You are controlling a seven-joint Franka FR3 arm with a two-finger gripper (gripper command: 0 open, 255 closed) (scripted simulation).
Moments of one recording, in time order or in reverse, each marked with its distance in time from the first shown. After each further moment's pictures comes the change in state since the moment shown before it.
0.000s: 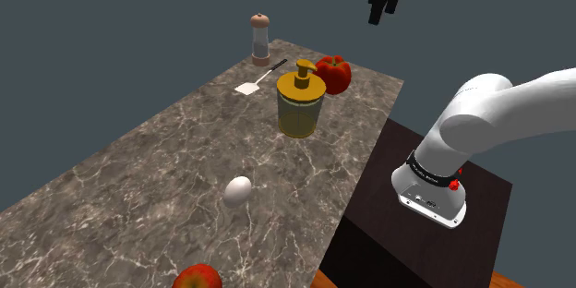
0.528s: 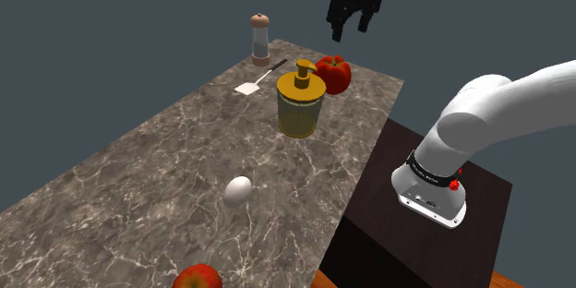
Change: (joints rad) arm -0.061 0.110 0.145 -0.041 0.084 0.169 0.291
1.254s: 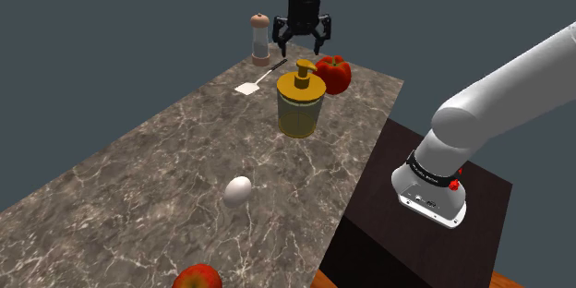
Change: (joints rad) arm -0.149 0.348 0.237 0.086 0.010 0.293 0.541
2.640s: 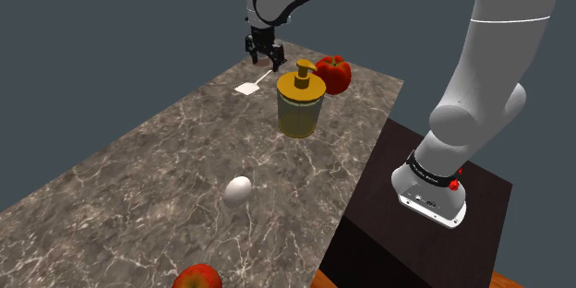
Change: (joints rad) arm -0.060 0.705 0.026 0.392 -0.387 0.234 0.894
